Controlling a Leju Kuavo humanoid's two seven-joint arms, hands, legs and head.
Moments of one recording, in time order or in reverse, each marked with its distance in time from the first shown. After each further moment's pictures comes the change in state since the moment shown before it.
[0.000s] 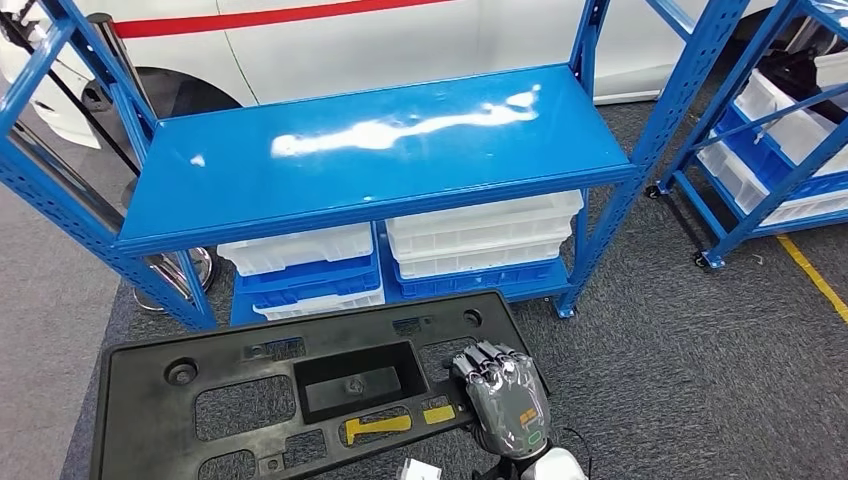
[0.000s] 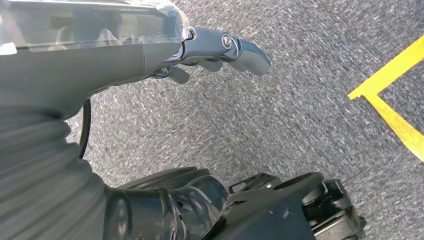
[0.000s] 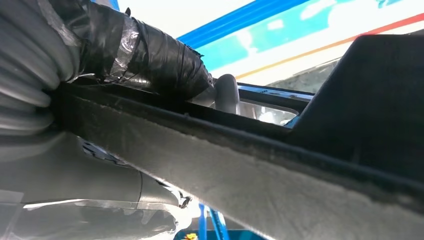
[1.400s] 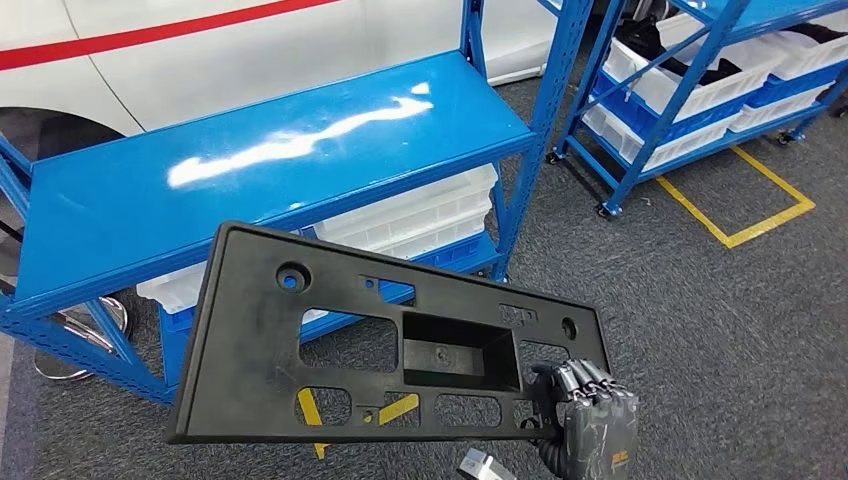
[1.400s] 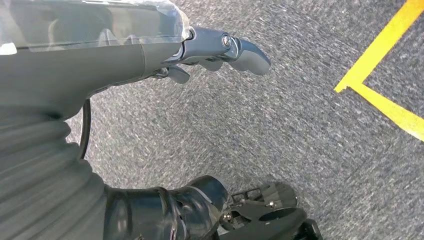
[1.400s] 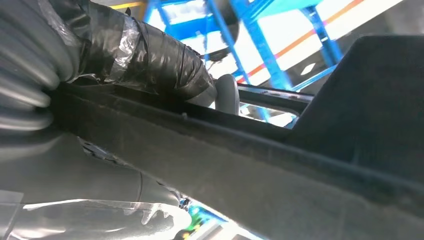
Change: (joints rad) left arm 0.011 0.001 0.002 0.002 0.061 0.009 0.009; right arm 0.322 0.272 -0.460 -0.217 -0.101 -0.058 -0.318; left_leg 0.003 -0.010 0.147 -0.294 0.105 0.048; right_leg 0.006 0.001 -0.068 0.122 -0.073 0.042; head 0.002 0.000
